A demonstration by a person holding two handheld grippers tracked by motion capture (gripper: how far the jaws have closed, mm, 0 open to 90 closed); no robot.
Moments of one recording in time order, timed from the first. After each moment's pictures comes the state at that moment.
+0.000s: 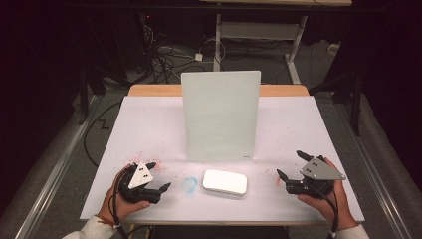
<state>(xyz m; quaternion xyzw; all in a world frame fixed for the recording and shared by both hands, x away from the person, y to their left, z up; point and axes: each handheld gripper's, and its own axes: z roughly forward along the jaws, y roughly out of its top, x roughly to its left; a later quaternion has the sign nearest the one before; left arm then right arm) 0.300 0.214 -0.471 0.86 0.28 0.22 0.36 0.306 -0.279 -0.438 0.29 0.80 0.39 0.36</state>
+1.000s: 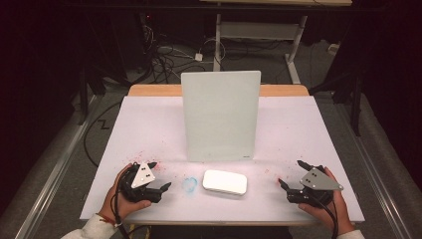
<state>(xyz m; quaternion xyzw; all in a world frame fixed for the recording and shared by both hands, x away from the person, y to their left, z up) 0.304 0.212 -0.475 0.87 0.28 0.22 0.35 0.298 -0.288 -0.467 0.29 0.80 0.38 0.35</state>
